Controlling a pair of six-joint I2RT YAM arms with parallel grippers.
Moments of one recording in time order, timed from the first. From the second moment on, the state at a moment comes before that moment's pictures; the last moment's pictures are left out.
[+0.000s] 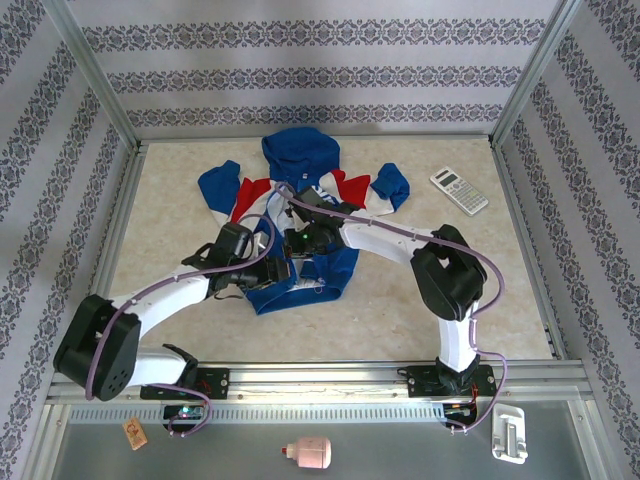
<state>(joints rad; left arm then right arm) -0.43 1.32 0.61 -0.20 0.48 -0.75 0.77 1.95 1.44 -0.55 -0.31 0.61</state>
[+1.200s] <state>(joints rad) -0.37 1.48 0.52 -0.01 0.56 -0.81 0.72 1.91 1.08 0.00 -0.59 0.66</state>
